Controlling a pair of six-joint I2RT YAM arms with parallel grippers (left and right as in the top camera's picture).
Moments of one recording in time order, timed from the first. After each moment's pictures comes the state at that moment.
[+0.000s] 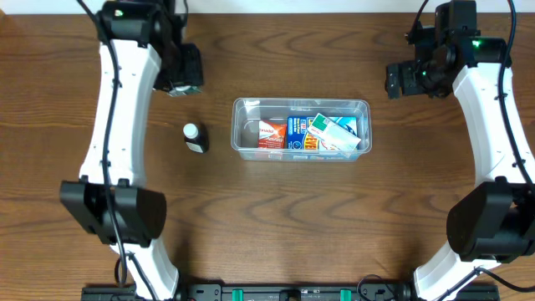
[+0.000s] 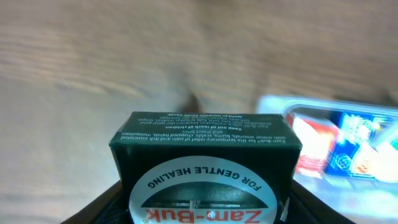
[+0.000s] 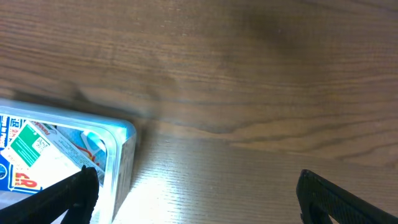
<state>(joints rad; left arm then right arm) -0.14 1.96 2.14 -1.50 0.00 -0.24 -0.02 1.86 1.74 -1.06 -0.05 -0.10</state>
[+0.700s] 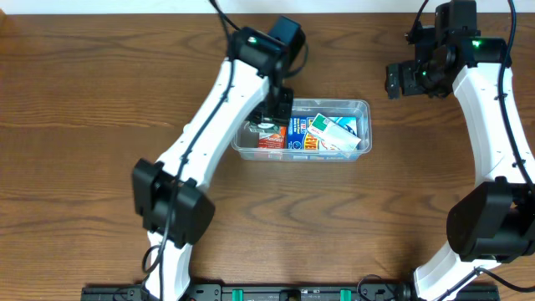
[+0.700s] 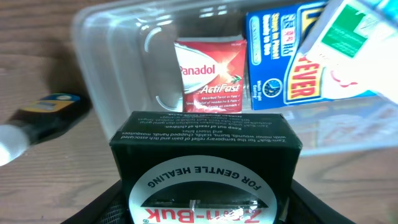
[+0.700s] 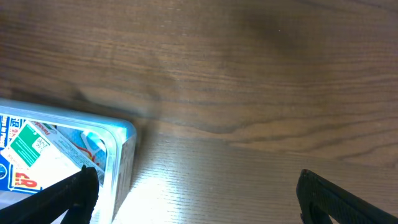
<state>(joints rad) -0.55 2.09 2.10 -1.52 -0.03 -0.37 -0.02 1.86 1.74 -1.06 -0.05 -0.10</state>
